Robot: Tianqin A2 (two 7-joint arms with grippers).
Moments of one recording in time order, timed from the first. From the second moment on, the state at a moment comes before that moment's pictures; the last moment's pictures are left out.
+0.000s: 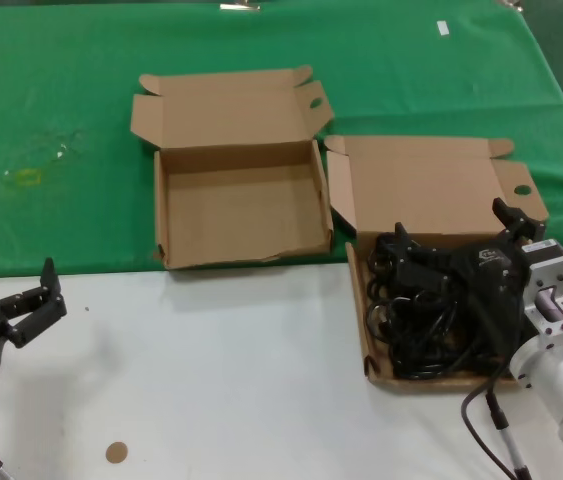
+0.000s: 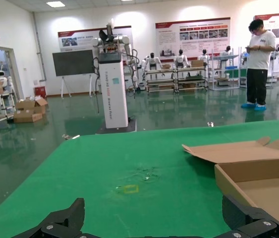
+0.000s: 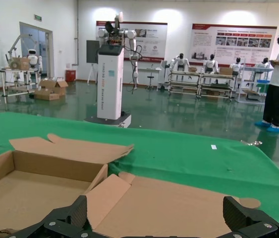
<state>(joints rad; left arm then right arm) 0.00 -0.30 1.60 -1.60 -1.80 0.00 0.00 0.05 0.29 -1.63 1.55 1.79 -0.03 -0.01</state>
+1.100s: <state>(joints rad) 0.00 -0.30 1.60 -1.60 -1.80 0.00 0.00 0.05 0.29 -1.63 1.55 1.79 -0.02 -0.01</state>
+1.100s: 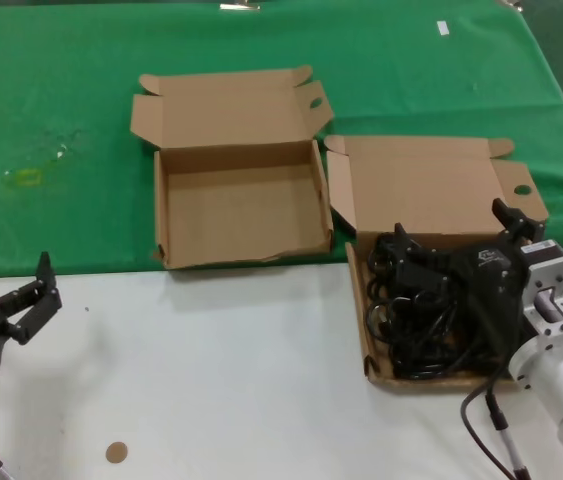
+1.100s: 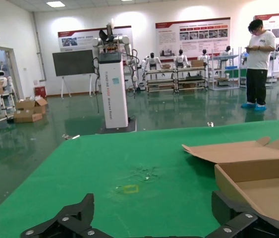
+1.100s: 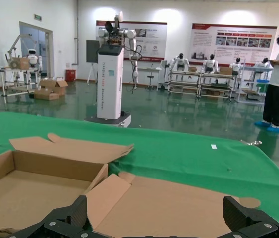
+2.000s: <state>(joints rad) 0.00 -0.30 1.60 -1.60 -1.80 0.00 0.00 0.20 0.83 -2.05 1.67 2.12 0.10 0.00</state>
